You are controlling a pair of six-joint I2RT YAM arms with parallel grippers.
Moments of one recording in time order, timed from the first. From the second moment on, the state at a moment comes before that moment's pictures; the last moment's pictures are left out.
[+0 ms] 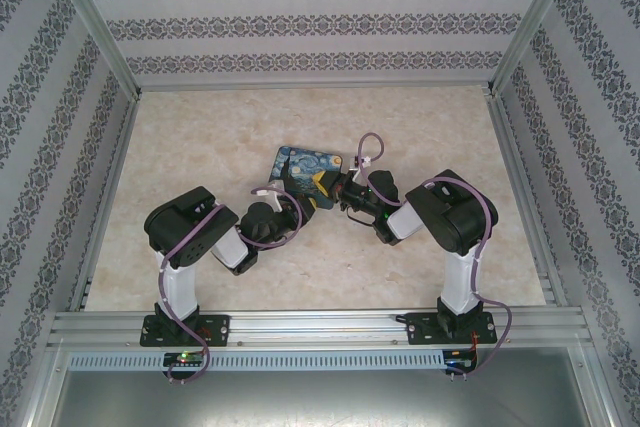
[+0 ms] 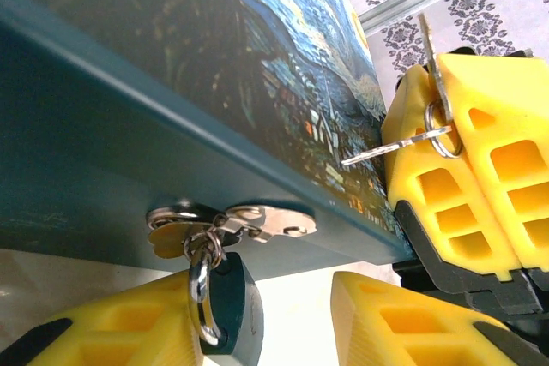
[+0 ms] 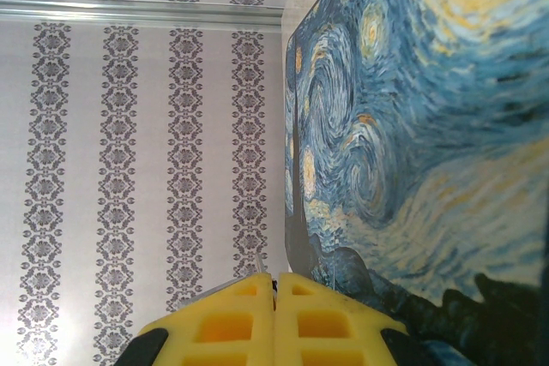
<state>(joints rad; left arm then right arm) -0.65 1.93 0.41 1.27 0.09 -1.00 0.53 1.96 0.61 1.24 -0.48 1.47</state>
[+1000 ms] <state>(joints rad) -0.65 1.94 0.41 1.24 0.05 -1.01 0.53 1.96 0.61 1.24 -0.48 1.49</state>
